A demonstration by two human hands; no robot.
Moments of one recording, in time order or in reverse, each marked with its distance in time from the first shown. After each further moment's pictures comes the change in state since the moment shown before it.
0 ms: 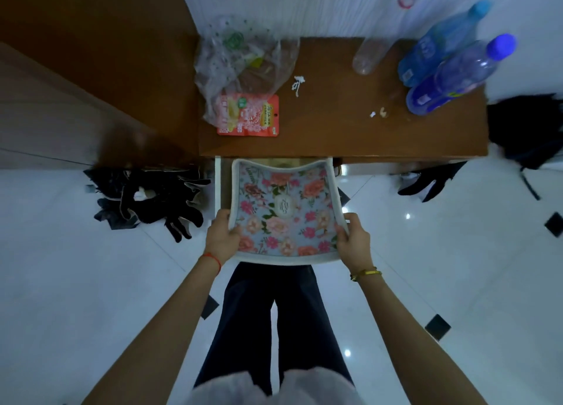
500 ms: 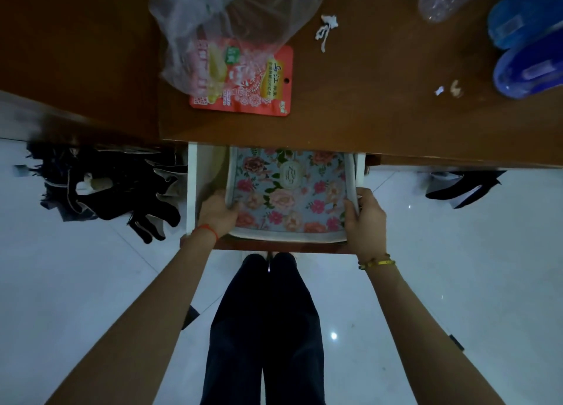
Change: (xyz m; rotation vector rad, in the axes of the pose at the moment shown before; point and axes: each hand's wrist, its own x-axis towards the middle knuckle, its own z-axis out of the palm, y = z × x) left_hand 0.183 -0.051 0.058 0.111 -0.062 -0.103; right_hand 0.140 0.055 0.080 -0.141 0.090 -0.064
